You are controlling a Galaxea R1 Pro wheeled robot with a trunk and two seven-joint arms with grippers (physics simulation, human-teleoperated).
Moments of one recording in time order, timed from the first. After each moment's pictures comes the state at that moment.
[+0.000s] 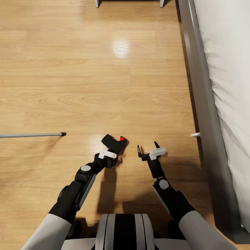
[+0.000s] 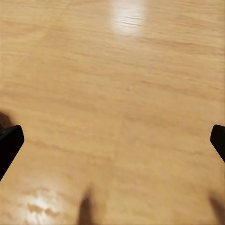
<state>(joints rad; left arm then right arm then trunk) -0.62 -0.06 -0.24 -1.21 -0.05 0.46 -0.13 -0.67 0.02 0.37 -0.85 0.08 -0.51 -0.22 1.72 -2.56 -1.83</state>
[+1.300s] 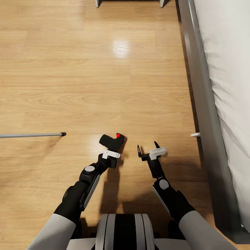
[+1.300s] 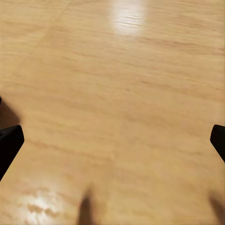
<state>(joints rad) -0.62 -0.11 -0.24 -1.18 -0.04 0.44 -0.12 -0.67 0.02 0.37 -0.85 0.08 -0.51 -0.22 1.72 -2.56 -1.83</state>
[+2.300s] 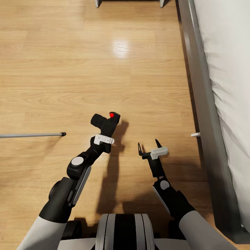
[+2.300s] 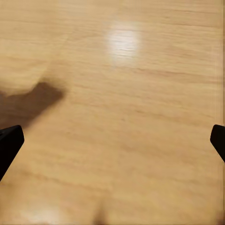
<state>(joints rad) -0.62 -0.05 -0.25 -1.51 -0.04 0.46 -0.12 -0.67 0.02 0.36 -0.85 0.07 -0.62 -0.22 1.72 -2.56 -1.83</state>
